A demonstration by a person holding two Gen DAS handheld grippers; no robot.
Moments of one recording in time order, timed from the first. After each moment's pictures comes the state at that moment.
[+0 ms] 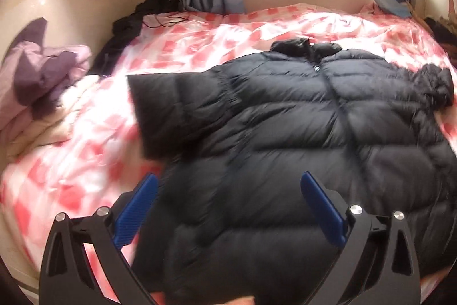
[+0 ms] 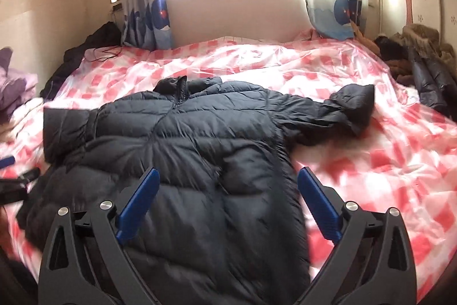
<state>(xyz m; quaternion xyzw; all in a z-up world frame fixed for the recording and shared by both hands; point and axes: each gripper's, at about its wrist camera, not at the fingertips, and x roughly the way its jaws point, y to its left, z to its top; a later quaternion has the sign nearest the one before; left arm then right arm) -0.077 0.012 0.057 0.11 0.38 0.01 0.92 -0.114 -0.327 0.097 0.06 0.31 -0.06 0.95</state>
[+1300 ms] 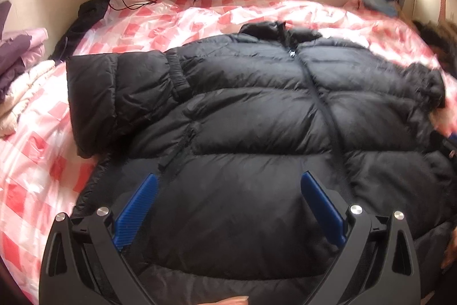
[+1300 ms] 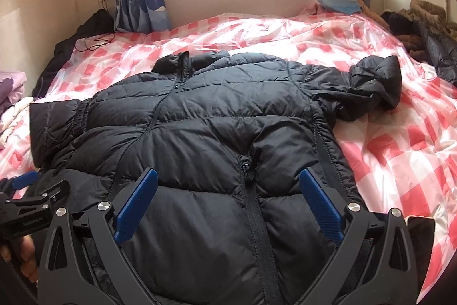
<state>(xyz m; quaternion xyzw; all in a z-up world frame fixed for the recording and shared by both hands) -0.045 -0.016 0.006 0.06 0.40 -0.06 0.91 -0.066 -0.311 0.043 0.09 0.35 -0.04 0.93</state>
